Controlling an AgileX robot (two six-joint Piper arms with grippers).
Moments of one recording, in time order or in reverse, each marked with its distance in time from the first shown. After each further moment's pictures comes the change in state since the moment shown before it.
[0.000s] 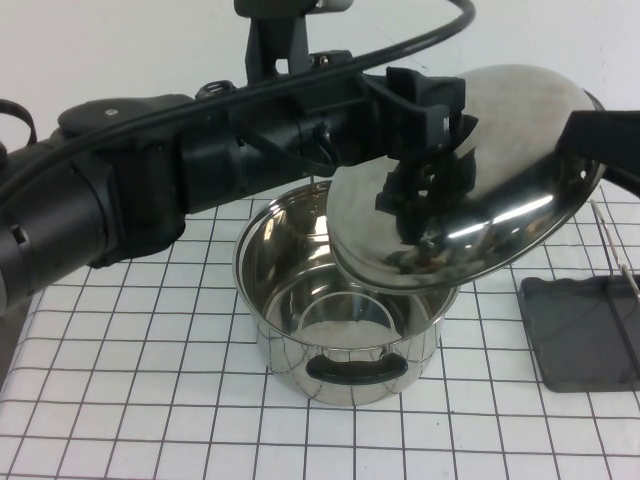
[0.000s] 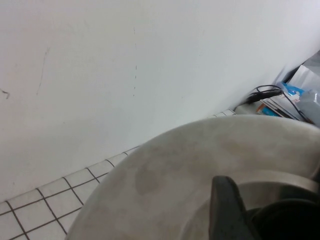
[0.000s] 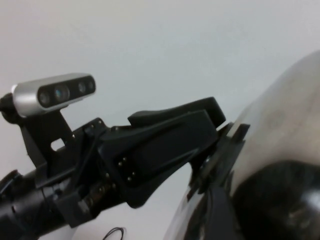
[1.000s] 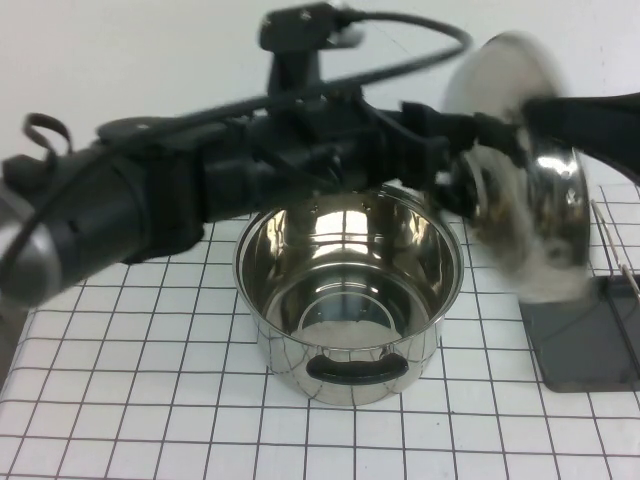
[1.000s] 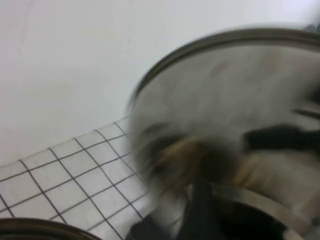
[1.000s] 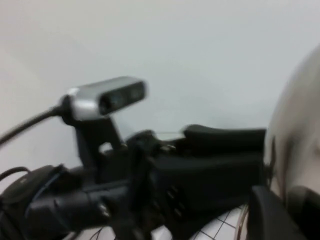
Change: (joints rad) right arm 0.003 0.112 -0.101 -0.009 0.070 -0.061; left arm 0.010 0.095 -0.011 -0.023 0.091 0.029
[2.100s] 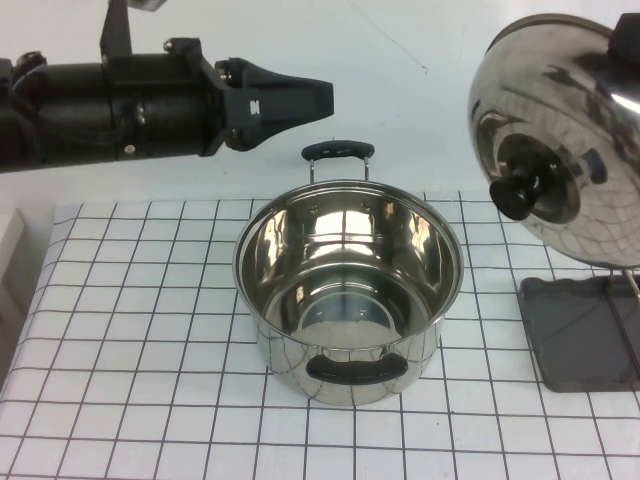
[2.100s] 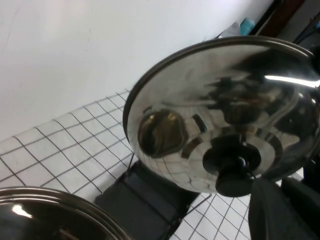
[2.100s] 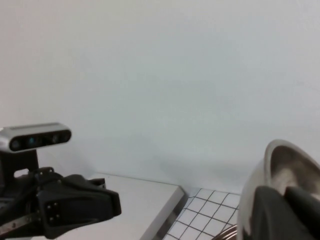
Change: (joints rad) right arm -0.108 0.000 -0.120 -0.011 -0.020 -0.074; left arm 0.376 -0.102 0.000 0.210 0.561 -0.213
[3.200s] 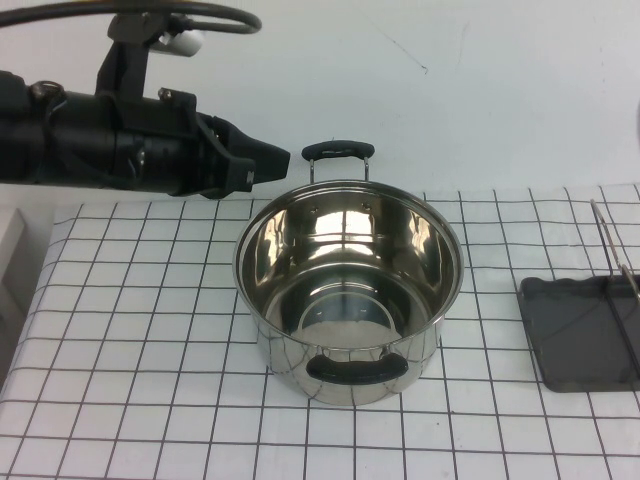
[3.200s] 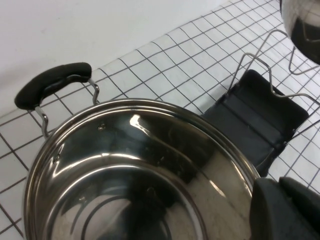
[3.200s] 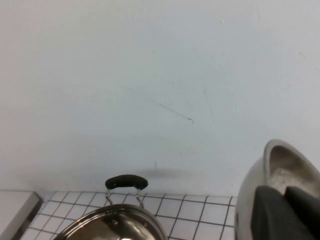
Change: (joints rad) right arm -0.226 -0.098 0.005 -0.311 -0.155 0.123; left arm 0.004 -0.006 0.000 0.392 -0.133 -0.123
